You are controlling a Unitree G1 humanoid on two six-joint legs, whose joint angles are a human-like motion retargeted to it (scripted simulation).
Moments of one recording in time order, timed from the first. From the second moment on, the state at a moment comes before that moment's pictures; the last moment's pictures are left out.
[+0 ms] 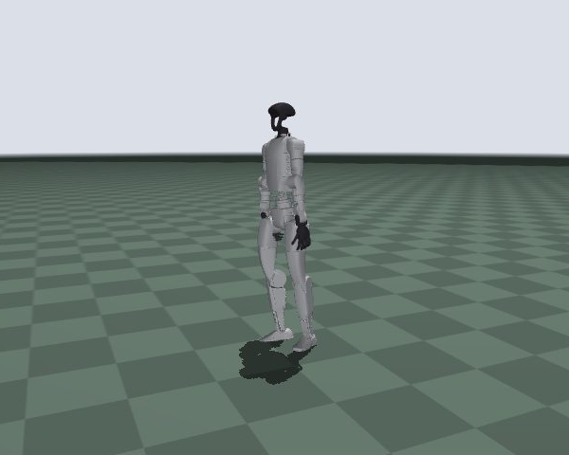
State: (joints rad) left arm 0.00 0.10 0.23 1.64 0.18 0.07 -0.04; right arm 0.00 -0.16 0.03 1.60 -0.57 0.22 0.39; waist -0.13 0.03 -0.17; left_leg -0.01 0.05 0.37 0.01 -0.17 -0.08; right_leg -0.08 -0.05 -0.42 0.03 0.01 0.00
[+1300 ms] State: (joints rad) left arm 0.00 0.09 0.23 1.64 0.17 0.07 -0.04; right arm 0.00 -0.15 0.03 1.60 -0.59 0.21 0.40; waist -0.12 0.03 -0.17; left_leg -0.02 0.04 0.36 0.01 -0.17 -0.07; right_leg -0.08 -0.05 -0.43 0.02 0.01 0.00
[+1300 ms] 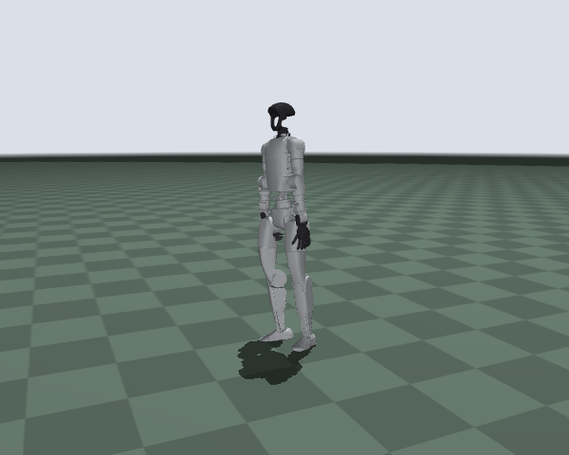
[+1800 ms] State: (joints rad) left arm 0.00 0.09 0.23 1.64 0.17 0.07 -0.04; right arm -0.01 -0.15 0.03 1.60 -0.60 0.21 0.40; waist -0.13 0.03 -0.17; left_leg -0.02 0.04 0.36 0.01 -0.17 -0.06; right_leg -0.08 -0.06 -0.42 0.03 0.02 0.01
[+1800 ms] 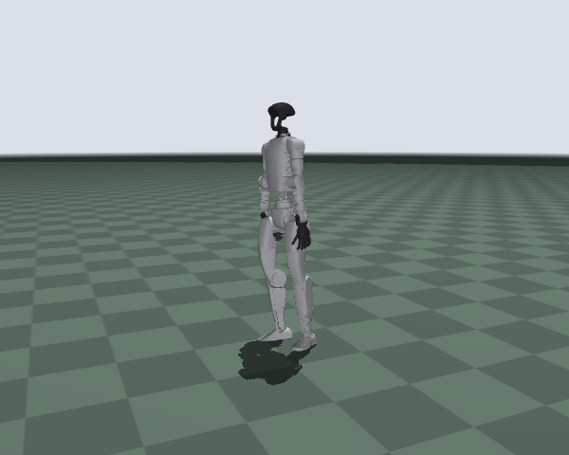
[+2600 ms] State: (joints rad) left arm 0.00 0.11 0.20 1.64 0.16 0.07 -0.05; right arm -0.02 -0.17 0.05 1.60 -0.61 0.21 0.40; waist -0.12 0.02 -0.13; left_leg 0.00 0.04 0.36 0.01 -0.17 -0.06; right_leg -0.06 -0.07 -0.42 0.03 0.02 0.01
